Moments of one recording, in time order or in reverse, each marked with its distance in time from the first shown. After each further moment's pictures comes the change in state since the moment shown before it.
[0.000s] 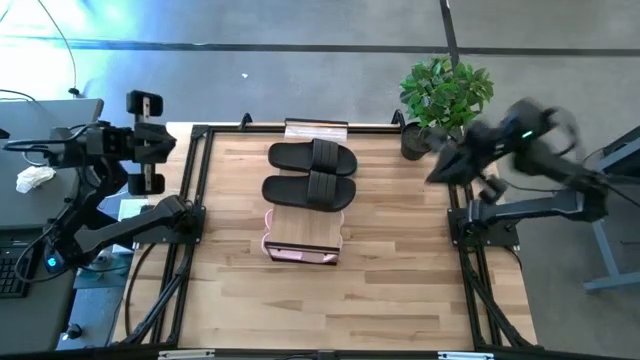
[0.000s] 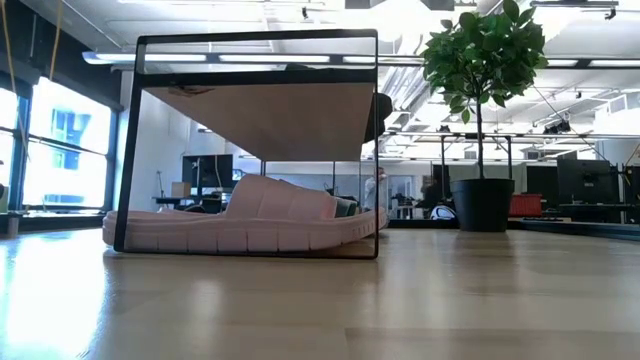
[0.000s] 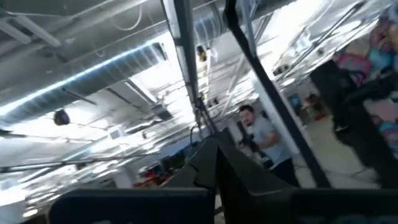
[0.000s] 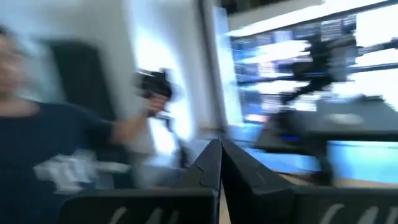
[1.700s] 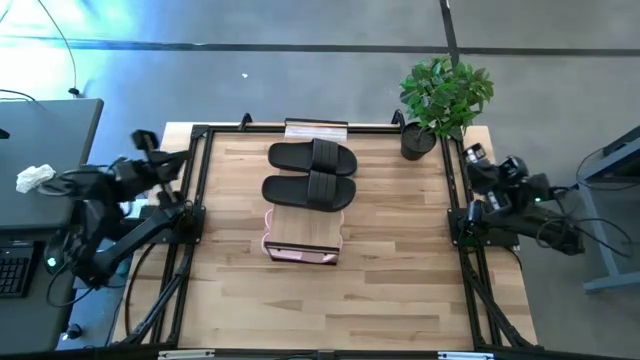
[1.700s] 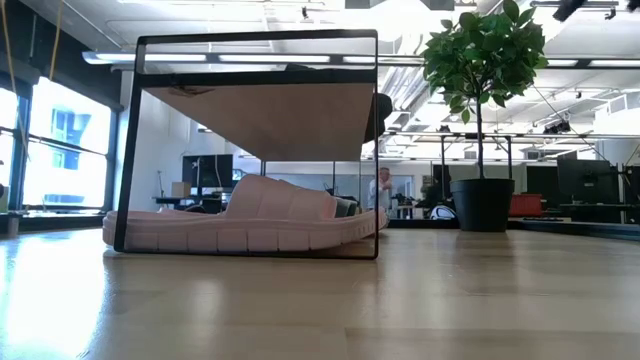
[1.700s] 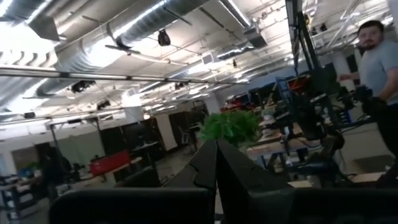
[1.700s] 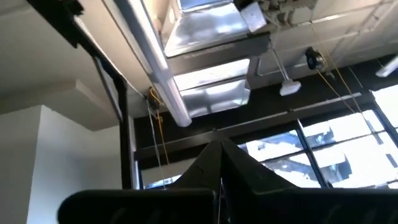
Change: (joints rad) left arm 0.000 -0.540 -0.352 -0.573 -0.455 0.286; right arm -0.050 -0.858 -0.990 0.709 0.638 0.067
